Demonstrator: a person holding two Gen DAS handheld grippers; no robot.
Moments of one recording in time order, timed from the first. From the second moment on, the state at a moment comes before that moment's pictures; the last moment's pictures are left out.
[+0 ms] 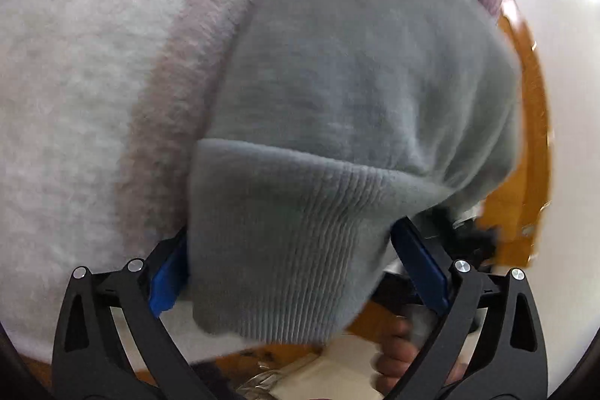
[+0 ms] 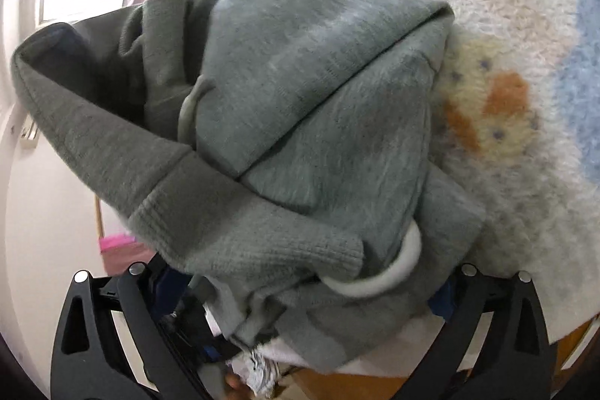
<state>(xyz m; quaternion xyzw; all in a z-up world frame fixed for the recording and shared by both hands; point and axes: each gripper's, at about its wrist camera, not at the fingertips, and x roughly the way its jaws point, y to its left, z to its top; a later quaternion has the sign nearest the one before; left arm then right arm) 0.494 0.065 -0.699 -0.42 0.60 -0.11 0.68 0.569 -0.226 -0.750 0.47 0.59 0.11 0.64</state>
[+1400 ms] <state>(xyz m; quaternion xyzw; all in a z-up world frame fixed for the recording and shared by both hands) 0.582 -0.193 -0.372 -0.26 0.46 -0.25 0.81 0.631 -0.400 -0.402 0.26 0.42 0.17 0.85</state>
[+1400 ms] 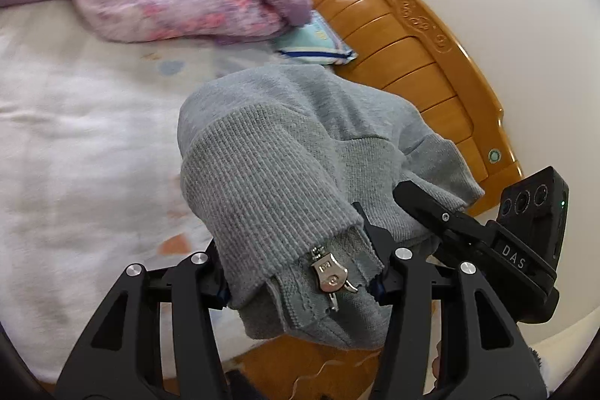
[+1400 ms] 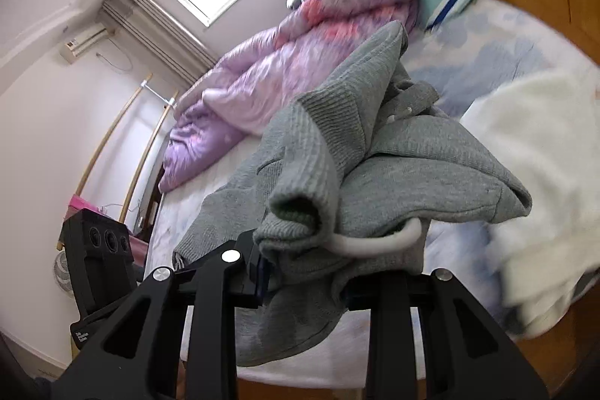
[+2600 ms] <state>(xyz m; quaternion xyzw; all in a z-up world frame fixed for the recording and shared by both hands) 0.602 -0.451 -0.491 -0.10 0.57 -0.09 0.81 0.657 -0.688 -0.556 0.21 0.62 -0.01 0.76</state>
